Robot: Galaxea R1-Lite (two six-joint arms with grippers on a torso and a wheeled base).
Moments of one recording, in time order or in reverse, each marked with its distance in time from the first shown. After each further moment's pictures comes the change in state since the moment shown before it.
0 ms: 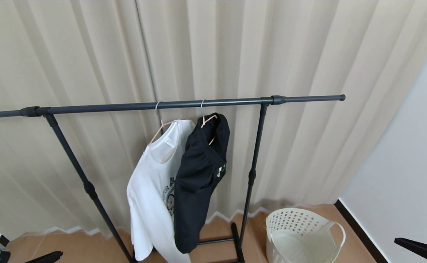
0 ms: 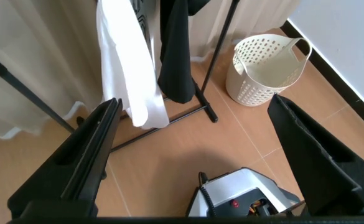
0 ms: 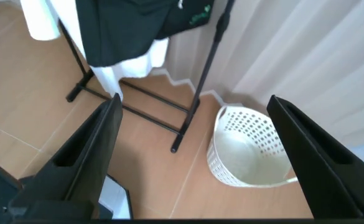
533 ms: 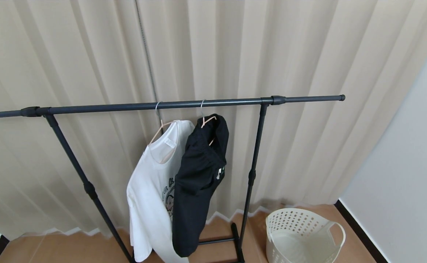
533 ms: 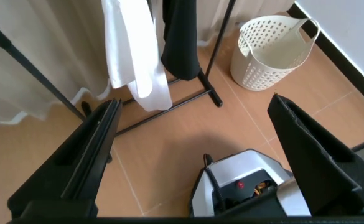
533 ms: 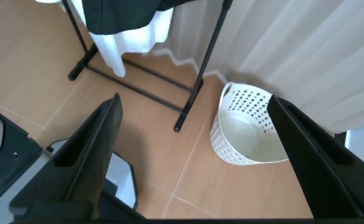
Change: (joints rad) left arm 0.014 -0.349 0.011 0.375 0.012 0.023; right arm -0.001 -0.349 0.018 0.341 -0.004 -0.015
